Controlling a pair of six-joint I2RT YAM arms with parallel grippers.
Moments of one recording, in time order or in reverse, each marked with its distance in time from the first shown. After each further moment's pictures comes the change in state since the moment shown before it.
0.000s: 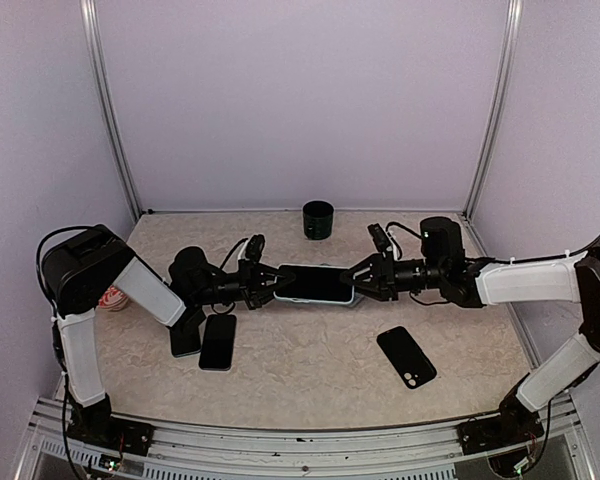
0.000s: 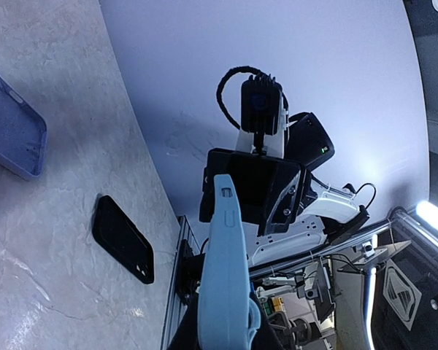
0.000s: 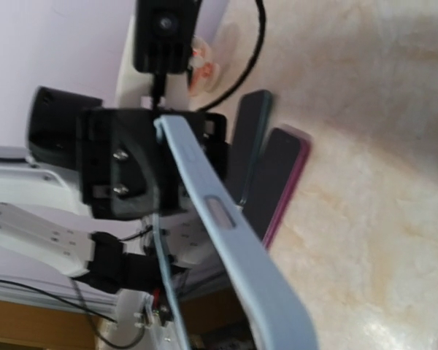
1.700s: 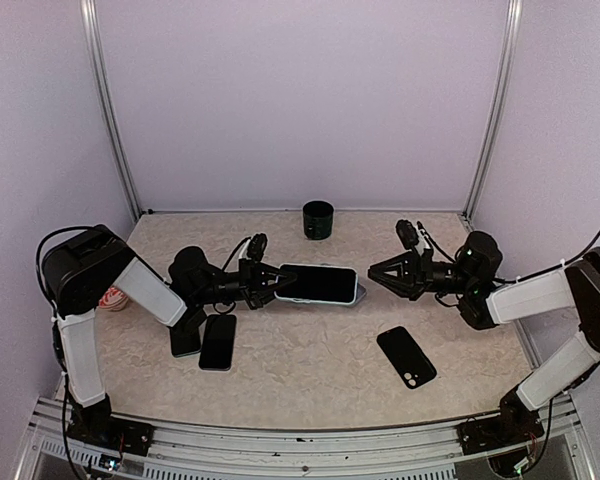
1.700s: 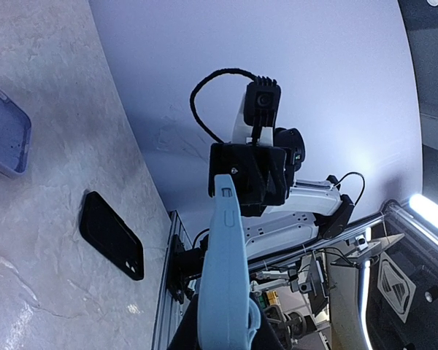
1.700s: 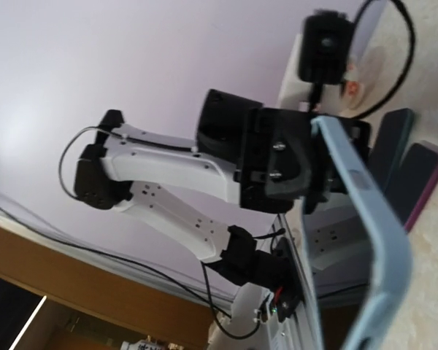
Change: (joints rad) left arm -0.006 -0.001 0.006 0.029 0.019 -0.014; right arm -0.154 -0.002 -0.248 0.795 -0.283 0.470
